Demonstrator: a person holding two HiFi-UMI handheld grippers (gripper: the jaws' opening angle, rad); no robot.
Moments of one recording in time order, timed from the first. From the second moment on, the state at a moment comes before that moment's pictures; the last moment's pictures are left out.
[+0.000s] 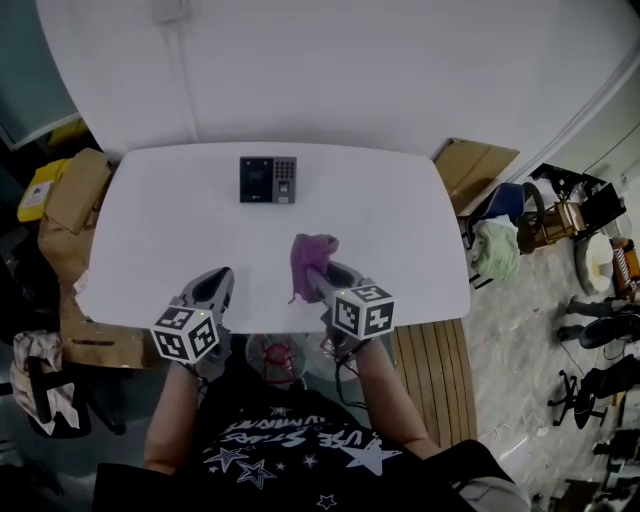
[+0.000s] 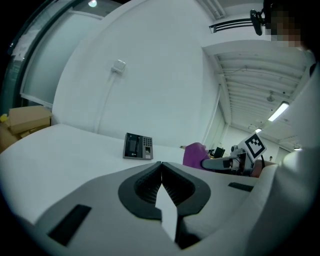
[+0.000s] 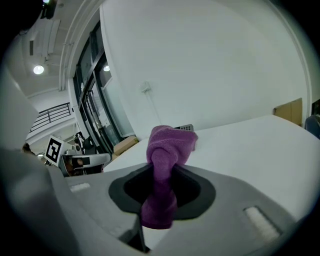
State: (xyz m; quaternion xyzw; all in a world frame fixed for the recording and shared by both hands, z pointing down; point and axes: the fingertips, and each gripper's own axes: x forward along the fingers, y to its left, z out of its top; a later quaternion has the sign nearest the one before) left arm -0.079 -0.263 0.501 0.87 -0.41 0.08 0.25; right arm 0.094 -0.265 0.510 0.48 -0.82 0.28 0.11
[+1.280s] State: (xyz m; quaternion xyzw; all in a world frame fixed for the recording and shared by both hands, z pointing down) left arm -0.159 -0.475 0.532 0.88 -0.39 0.09 0.27; right arm -0.026 -0.509 0.543 0.47 -0.83 0.27 0.16
